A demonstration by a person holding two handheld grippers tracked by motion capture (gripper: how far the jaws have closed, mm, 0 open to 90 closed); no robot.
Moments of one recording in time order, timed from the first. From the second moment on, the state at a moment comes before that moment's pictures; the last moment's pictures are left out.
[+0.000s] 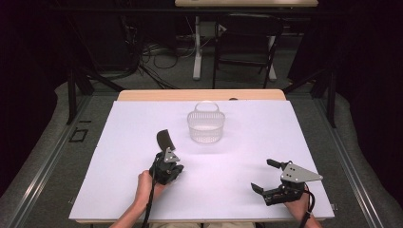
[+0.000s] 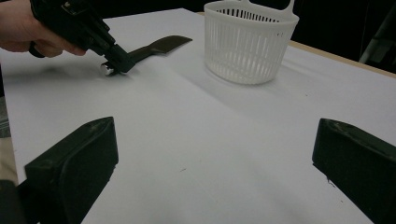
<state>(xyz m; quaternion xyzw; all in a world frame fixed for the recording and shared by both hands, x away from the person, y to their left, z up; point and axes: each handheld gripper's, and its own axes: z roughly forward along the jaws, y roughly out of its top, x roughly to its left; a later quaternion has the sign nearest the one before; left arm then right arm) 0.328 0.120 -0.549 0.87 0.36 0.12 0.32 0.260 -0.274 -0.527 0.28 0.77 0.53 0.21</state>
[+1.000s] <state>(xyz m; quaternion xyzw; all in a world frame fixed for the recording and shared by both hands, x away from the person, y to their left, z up) 0.326 0.145 -0.549 0.87 0.38 0.14 0.28 0.261 -0.274 -0.528 0.28 0.77 0.53 0.21</state>
